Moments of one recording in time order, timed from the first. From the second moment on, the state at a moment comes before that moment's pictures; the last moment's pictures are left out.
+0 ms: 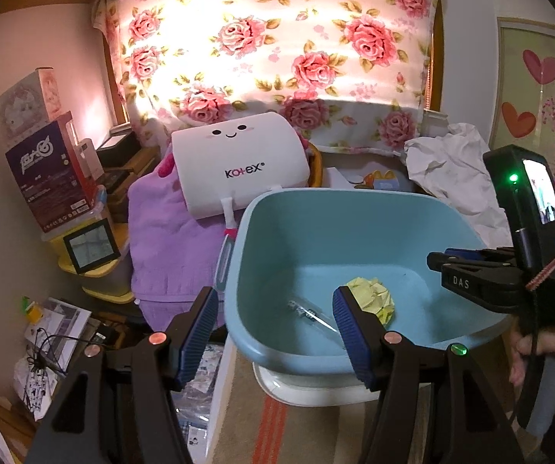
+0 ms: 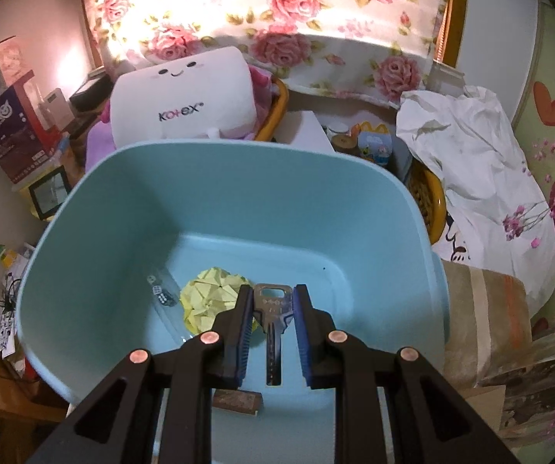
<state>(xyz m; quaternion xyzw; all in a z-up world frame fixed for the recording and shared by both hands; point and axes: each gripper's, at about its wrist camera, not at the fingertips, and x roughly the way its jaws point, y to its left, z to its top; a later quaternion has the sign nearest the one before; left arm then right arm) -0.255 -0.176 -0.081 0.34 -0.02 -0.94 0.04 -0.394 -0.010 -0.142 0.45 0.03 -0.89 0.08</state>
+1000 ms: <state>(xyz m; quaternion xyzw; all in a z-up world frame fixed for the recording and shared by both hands) -0.243 -0.181 -0.078 0.33 -0.01 -0.94 0.04 -0.395 -0.011 -0.156 0.46 0.05 -0.89 0.05</state>
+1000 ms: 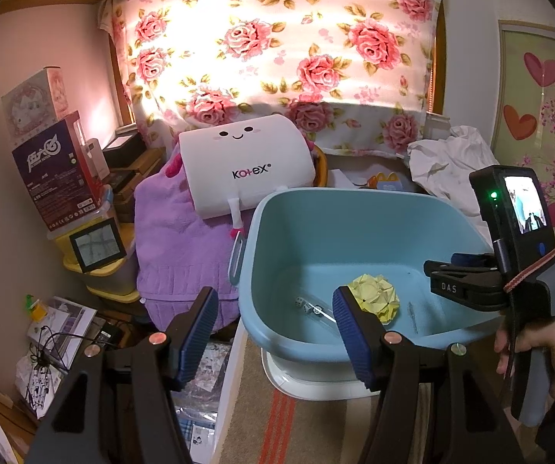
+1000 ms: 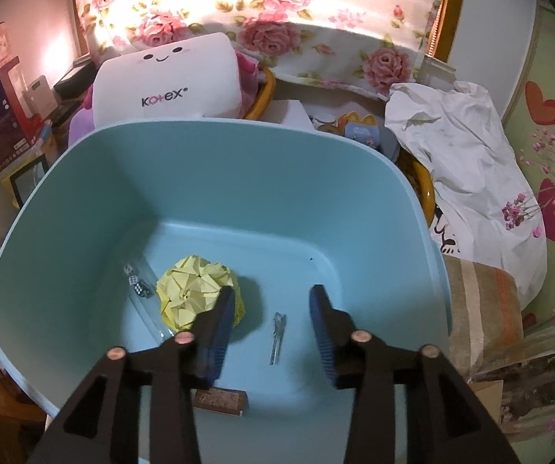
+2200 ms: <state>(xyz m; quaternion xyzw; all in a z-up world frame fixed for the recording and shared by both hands) -0.158 -0.117 -0.062 0.34 -0.02 -0.94 0.02 -0.231 0.058 -0.087 0.41 0.03 -0.91 0.07</state>
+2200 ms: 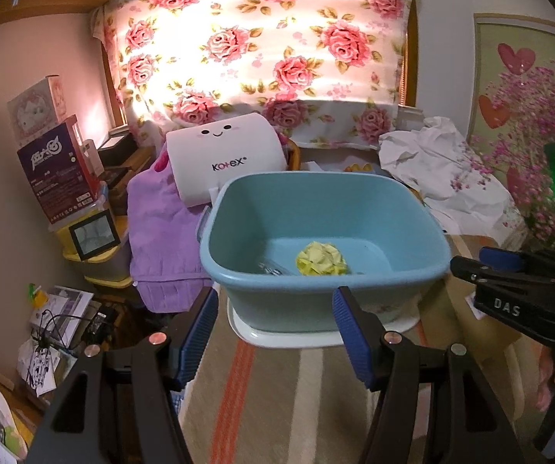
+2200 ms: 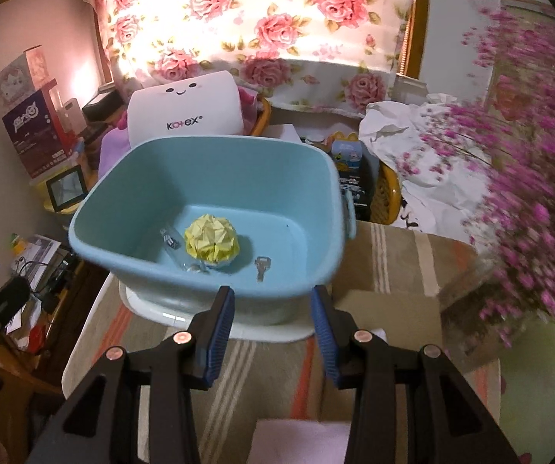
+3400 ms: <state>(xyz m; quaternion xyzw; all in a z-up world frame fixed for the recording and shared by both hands) -0.124 0.006 -0.182 0.44 -0.05 -0.89 -0.07 -0.100 0.204 -0.171 0.43 -0.03 -0.90 0.01</state>
